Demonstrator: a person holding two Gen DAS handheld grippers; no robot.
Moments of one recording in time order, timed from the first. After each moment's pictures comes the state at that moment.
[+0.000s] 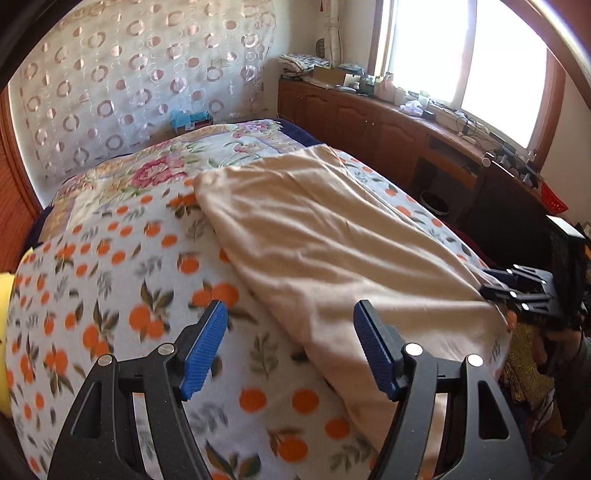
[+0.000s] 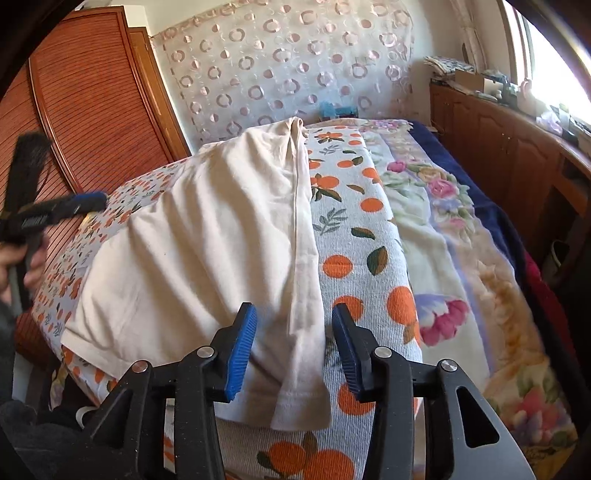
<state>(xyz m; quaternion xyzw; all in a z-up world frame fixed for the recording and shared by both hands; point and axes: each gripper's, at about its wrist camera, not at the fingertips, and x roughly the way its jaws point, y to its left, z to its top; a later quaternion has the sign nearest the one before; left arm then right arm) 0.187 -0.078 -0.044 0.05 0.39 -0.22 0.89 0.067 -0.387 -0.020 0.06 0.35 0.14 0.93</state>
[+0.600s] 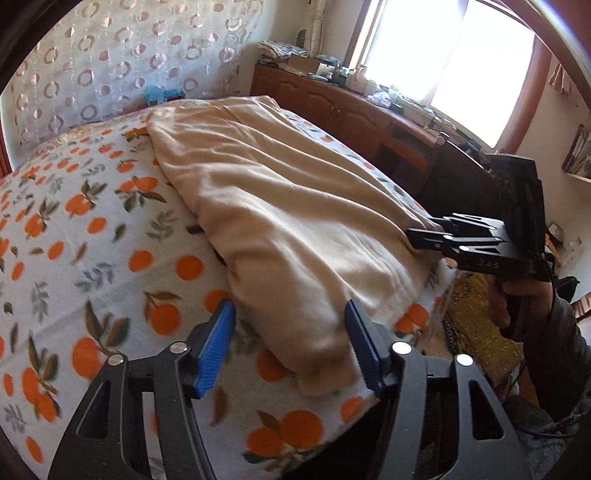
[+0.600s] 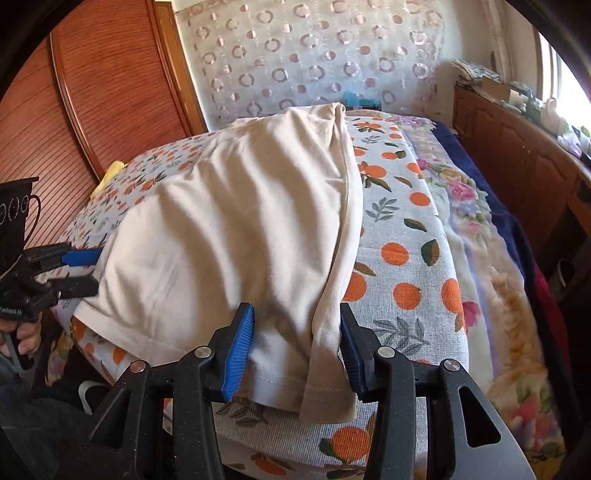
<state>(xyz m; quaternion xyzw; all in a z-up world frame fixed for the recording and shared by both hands) 0.101 -0.097 -0.094 0.00 0.42 -0.29 0.86 0.061 -0.356 -0.017 0.01 0.37 0.17 0.91</state>
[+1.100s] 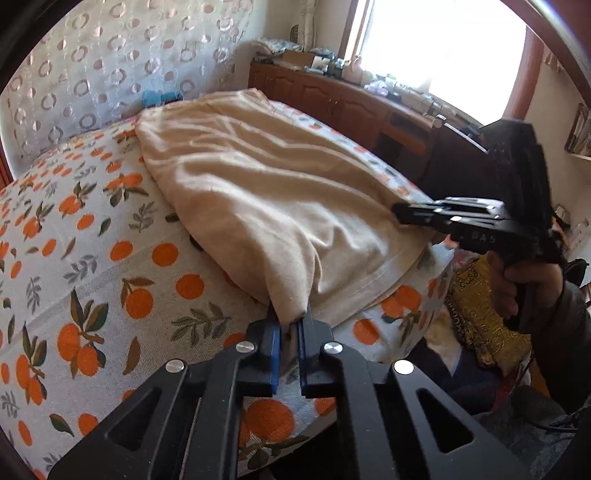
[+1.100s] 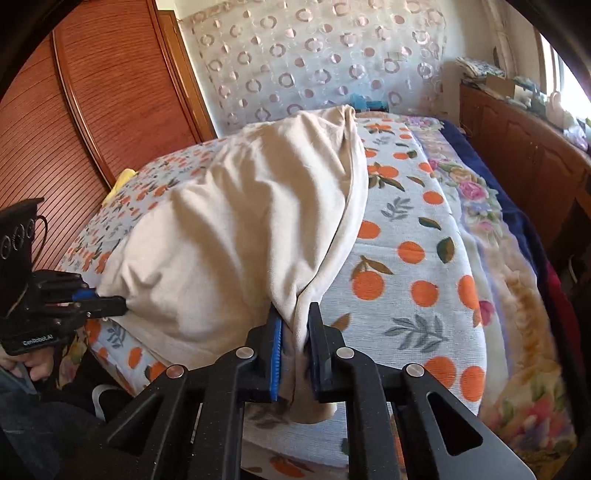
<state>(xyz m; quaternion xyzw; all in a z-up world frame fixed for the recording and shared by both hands) 0.084 -0.114 -0.093 0.03 0.41 -0.28 0.87 0.056 -0.352 -0.017 0.03 0.35 0.19 0.92</state>
